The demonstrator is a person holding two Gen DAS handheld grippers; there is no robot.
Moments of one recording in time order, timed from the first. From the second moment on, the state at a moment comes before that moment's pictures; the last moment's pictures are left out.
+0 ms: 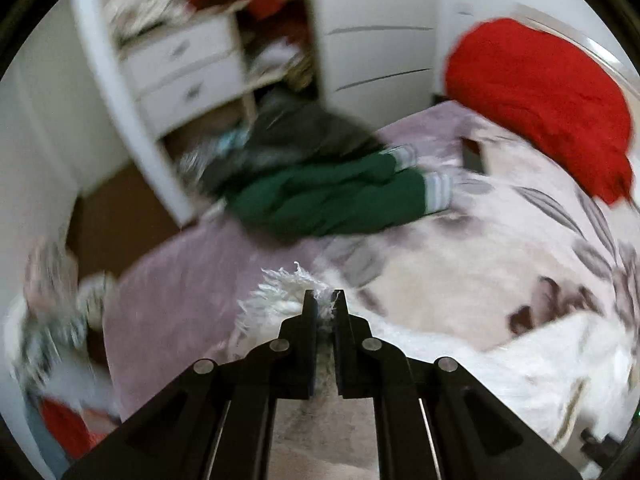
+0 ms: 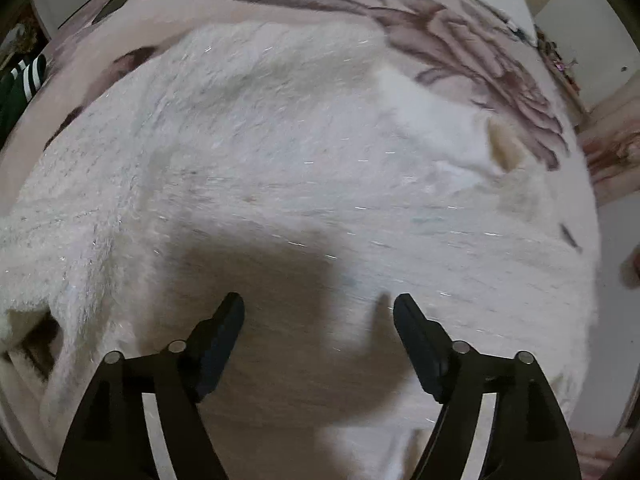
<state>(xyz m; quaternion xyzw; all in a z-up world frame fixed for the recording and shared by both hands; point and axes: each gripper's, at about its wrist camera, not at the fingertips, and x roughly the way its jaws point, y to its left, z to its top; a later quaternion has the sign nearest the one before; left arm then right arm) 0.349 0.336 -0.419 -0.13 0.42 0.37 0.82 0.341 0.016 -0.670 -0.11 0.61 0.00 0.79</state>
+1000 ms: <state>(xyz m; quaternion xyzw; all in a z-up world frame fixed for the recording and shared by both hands) 0.529 -0.296 -0.503 0.13 0.53 -0.14 0.83 0.351 -0.414 -0.712 0.25 0.65 -0.17 0.69</state>
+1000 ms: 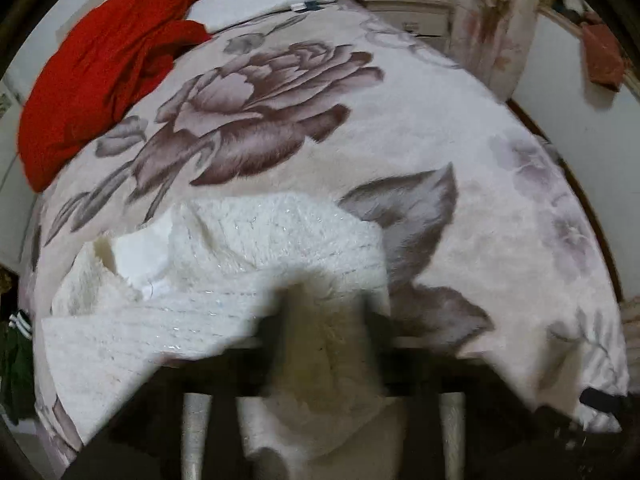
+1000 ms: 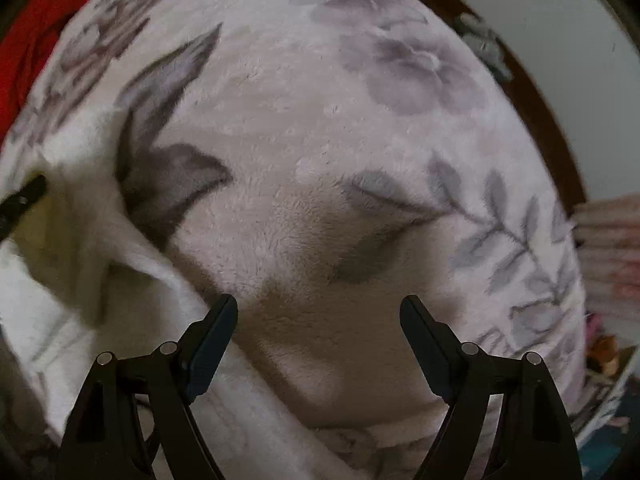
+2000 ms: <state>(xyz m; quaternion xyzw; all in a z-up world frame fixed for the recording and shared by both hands) 0.541 0.097 -0.581 0.06 0.62 0.23 0.75 0.507 -0.237 -0.690 0.26 0.70 0.01 0.67</state>
